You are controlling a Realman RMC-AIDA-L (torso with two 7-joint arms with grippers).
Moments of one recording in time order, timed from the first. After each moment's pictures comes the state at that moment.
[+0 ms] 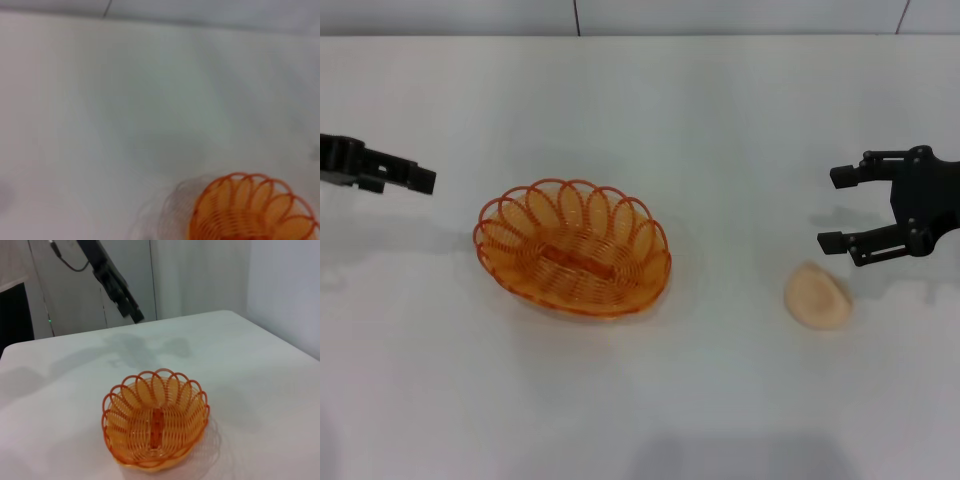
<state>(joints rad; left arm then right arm) -0.63 -1.87 0.73 1.05 2.39 1.77 -2.46 0.56 2.00 -0.84 -0.89 -2.05 -1.62 1.42</state>
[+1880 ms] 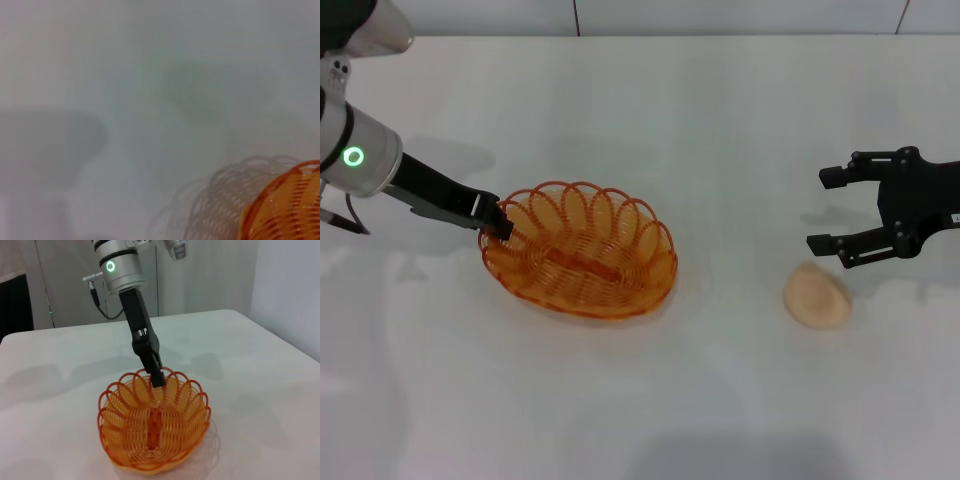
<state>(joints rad) -0.82 -1.99 0.88 0.68 2.62 1.40 -2.49 0.56 2.01 -0.88 -0.89 -2.04 -1.58 1.38</state>
